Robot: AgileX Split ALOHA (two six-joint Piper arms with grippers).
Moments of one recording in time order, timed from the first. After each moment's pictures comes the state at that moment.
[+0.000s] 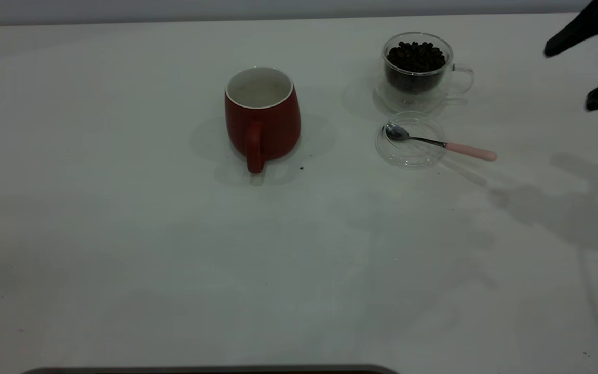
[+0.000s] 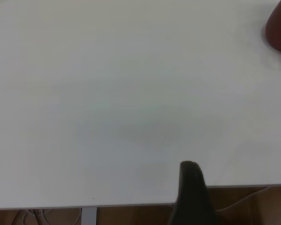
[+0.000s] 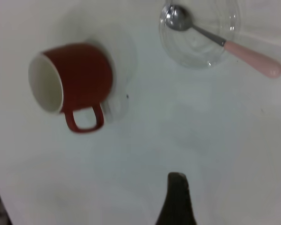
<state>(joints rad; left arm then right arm) 0.01 -0.02 -0.49 -0.03 1.13 0.03 -0.17 1.83 -0.77 1.24 0.67 -0.68</state>
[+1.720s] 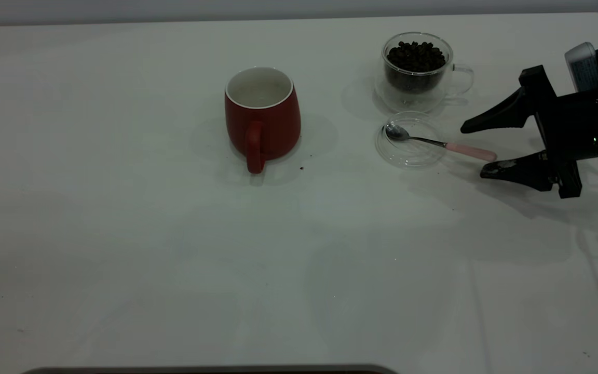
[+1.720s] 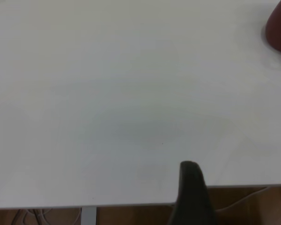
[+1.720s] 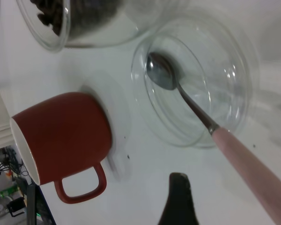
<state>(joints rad) 0.01 -0.02 -0.49 -0.03 1.13 0.03 -0.15 2.46 -0.97 1.80 0.86 -1.27</state>
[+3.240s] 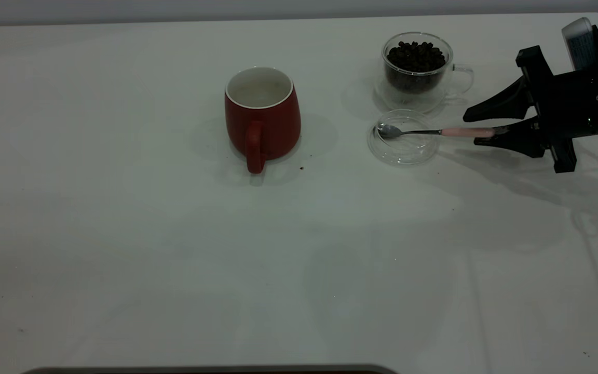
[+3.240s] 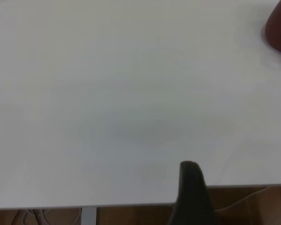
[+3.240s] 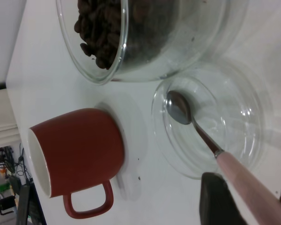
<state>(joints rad) 0.01 -0.02 -0.49 -0.03 1.13 0.03 -0.15 2.46 -1.05 1.80 0.86 -1.31</state>
